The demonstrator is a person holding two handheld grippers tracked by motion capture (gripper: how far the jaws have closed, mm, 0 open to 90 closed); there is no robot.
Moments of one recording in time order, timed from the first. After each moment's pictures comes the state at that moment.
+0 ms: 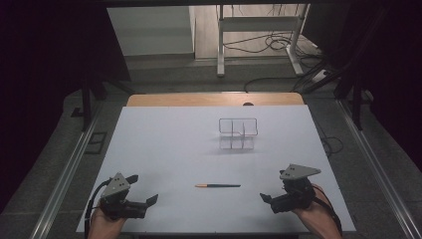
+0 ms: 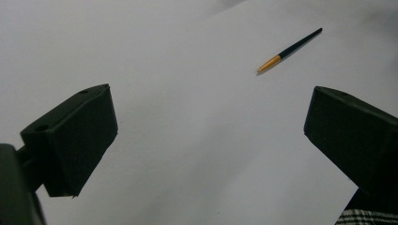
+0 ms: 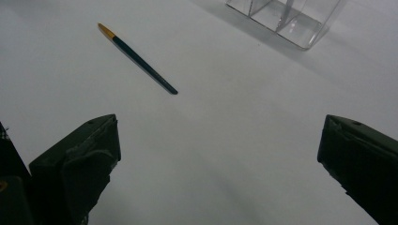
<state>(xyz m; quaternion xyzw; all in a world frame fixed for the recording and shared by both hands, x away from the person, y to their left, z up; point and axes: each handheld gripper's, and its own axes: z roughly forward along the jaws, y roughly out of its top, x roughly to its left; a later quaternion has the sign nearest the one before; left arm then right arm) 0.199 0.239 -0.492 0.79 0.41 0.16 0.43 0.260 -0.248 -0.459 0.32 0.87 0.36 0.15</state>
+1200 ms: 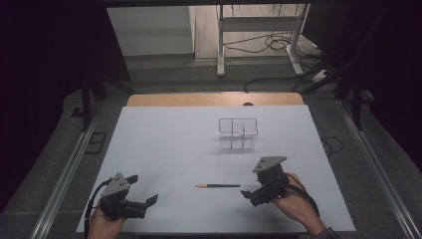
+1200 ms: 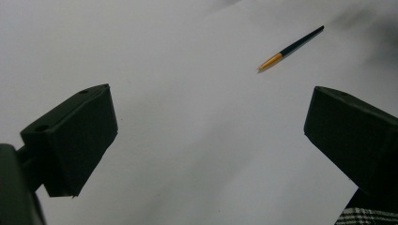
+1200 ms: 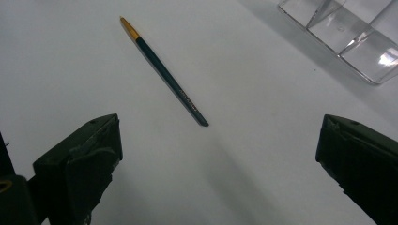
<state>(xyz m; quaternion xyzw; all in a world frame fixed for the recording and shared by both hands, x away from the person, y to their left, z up) 0.200 0.239 -0.493 0.79 0.41 0.16 0.42 0.291 -0.193 -0.468 0.26 0.91 0.31 0.11</state>
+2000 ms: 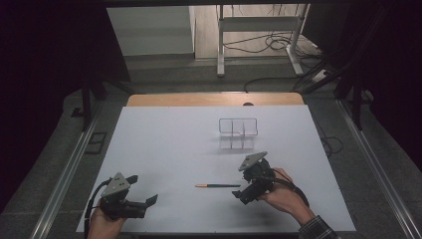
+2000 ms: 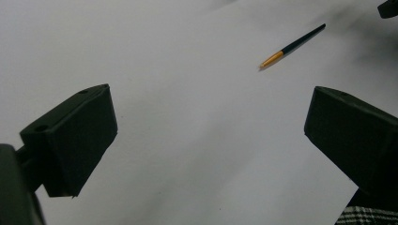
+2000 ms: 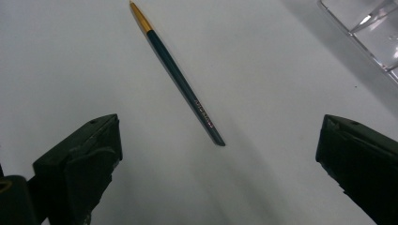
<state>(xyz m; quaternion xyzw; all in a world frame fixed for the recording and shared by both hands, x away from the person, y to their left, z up) 0.201 0.240 -0.494 0.79 0.42 0.15 0.42 0.306 -0.161 -0.477 0.23 0.93 0.27 0.09</state>
